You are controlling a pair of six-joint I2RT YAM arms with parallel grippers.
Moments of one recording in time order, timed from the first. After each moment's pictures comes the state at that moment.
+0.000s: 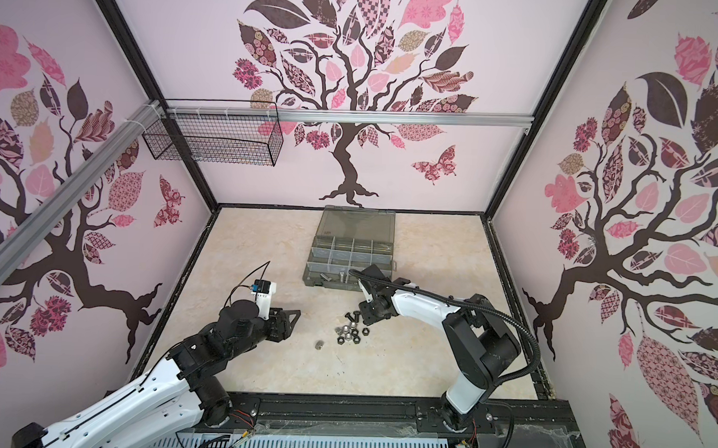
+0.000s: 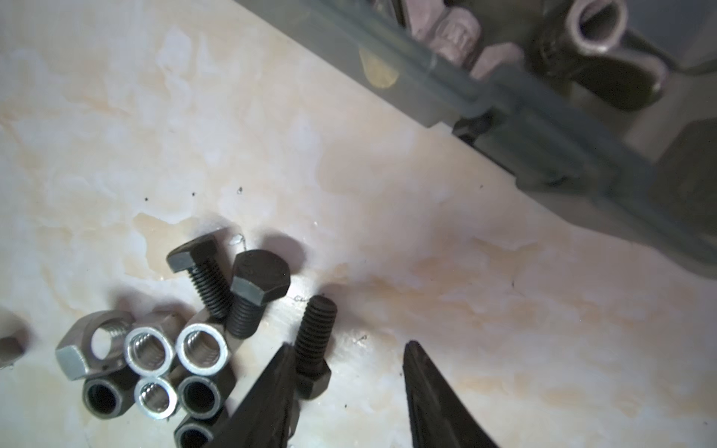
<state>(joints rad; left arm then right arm) -0.74 0.68 0.48 -0.37 -0.15 -0.53 0.67 1.67 0.98 -0.53 0.00 0.21</state>
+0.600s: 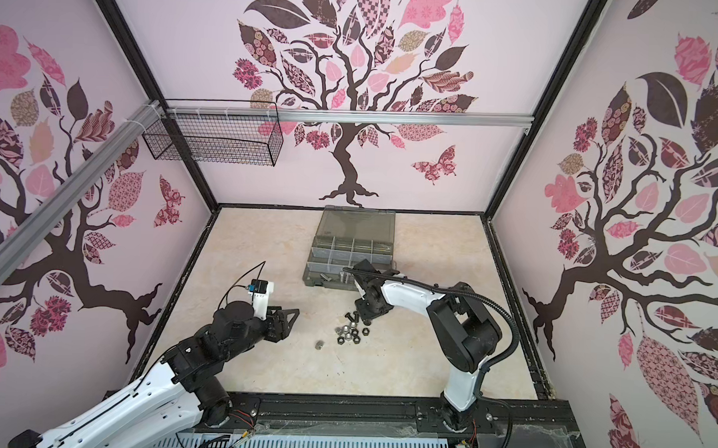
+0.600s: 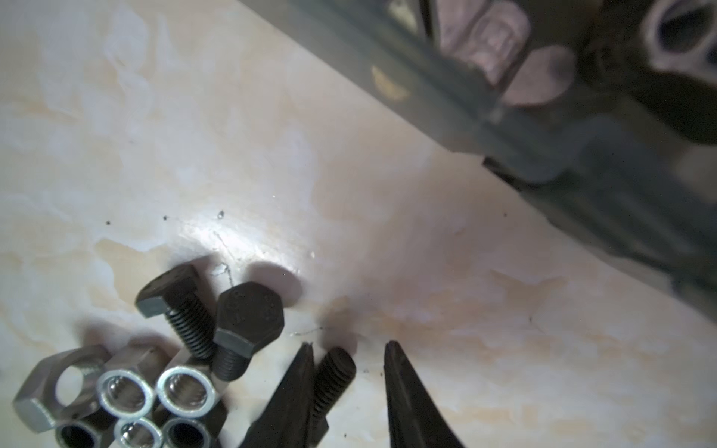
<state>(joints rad) -0.74 0.63 0.48 -0.37 -0.14 -0.51 0.68 1.80 1.11 -0.63 0.01 0.21</state>
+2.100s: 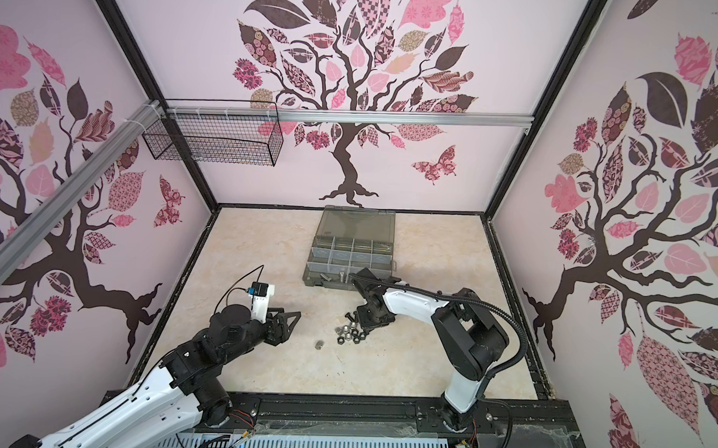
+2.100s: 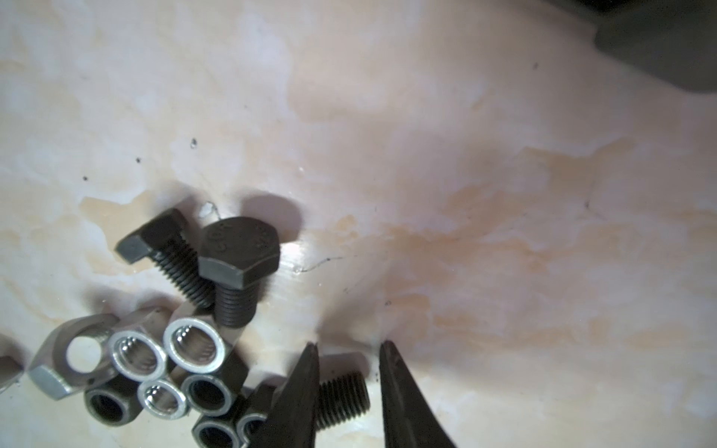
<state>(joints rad) -0.74 0.59 0.43 -0.33 -0.09 -0.49 0.71 1.73 1.02 -0.64 -0.02 0.43</state>
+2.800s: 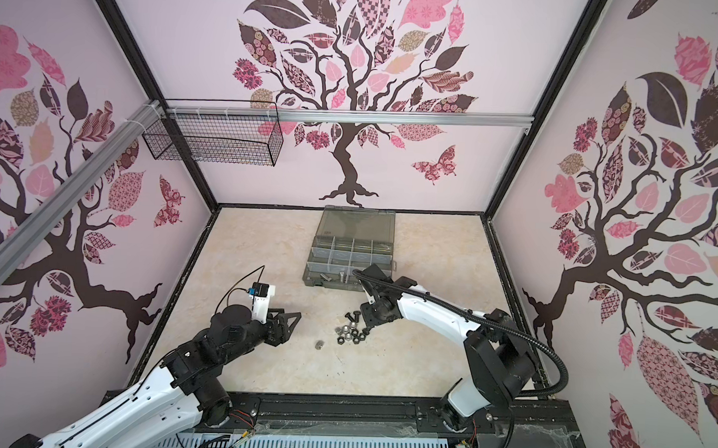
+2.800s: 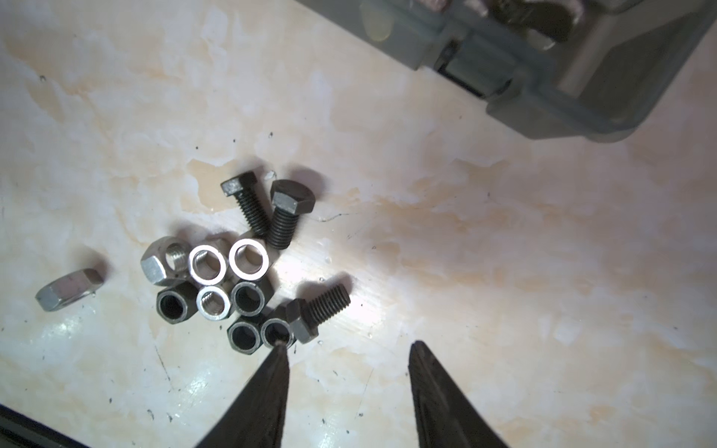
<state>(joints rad) -0.74 0.60 0.43 -0.33 -0.09 -0.49 0.72 1.53 0.98 -0.69 0.00 0.30</state>
